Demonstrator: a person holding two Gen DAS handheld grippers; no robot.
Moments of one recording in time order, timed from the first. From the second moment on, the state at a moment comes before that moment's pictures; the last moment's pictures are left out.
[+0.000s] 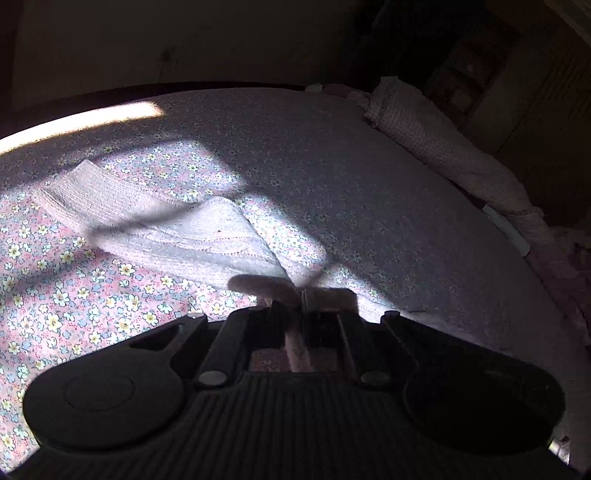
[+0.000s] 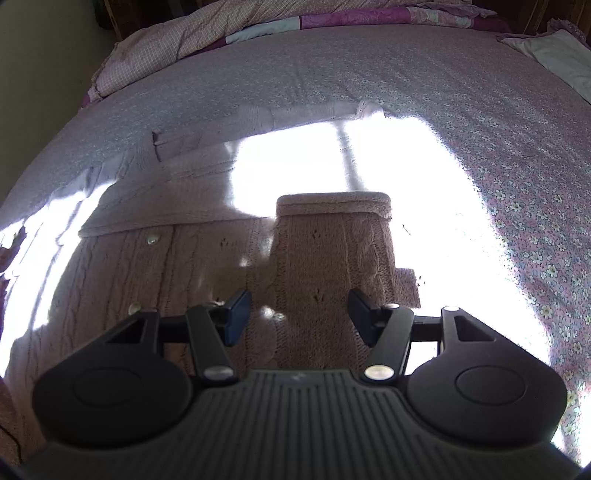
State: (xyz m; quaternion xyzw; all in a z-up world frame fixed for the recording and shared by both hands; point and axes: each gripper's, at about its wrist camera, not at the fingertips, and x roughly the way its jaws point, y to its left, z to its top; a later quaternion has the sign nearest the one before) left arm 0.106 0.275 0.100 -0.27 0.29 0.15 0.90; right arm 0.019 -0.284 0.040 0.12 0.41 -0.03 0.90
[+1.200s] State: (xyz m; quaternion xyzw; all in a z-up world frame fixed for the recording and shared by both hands) left arm 0.109 -0.017 0.097 -0.15 0.34 -0.12 0.92; right arm 0.007 -0.308 0.036 0.15 0.40 -0.04 0.90
